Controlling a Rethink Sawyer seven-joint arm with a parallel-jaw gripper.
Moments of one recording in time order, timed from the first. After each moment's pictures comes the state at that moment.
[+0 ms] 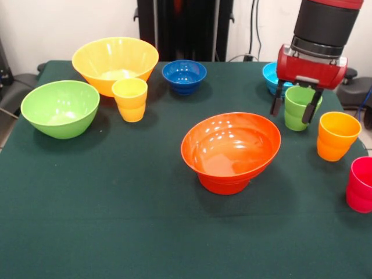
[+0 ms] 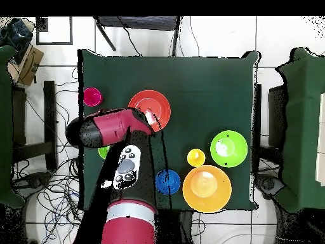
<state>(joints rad) 0.12 -0.57 -0.08 1.48 -0.20 0.46 2.27</state>
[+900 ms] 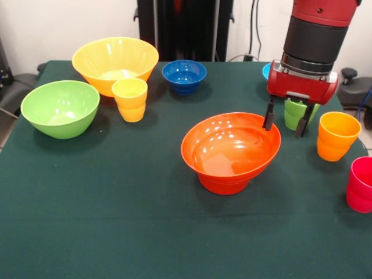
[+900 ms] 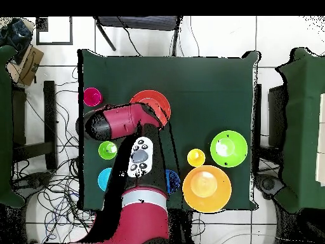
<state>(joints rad) 0.06 -0.53 -0.04 1.45 -0.20 0.46 2.27</state>
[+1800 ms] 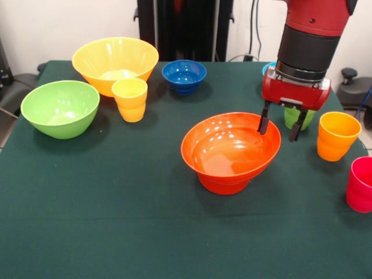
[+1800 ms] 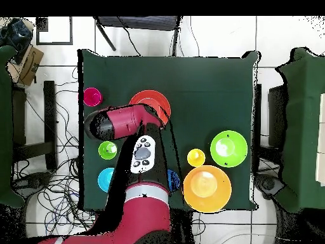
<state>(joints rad) 0.05 -0.50 -0.04 1.45 -0.20 0.46 2.27</state>
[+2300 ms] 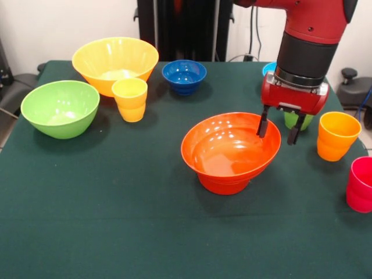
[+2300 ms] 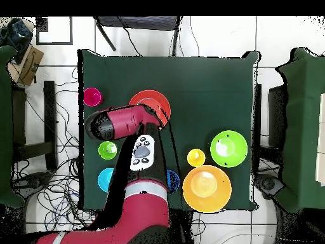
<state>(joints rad) 0.06 -0.48 -0.04 1.44 -0.20 0.46 2.27</state>
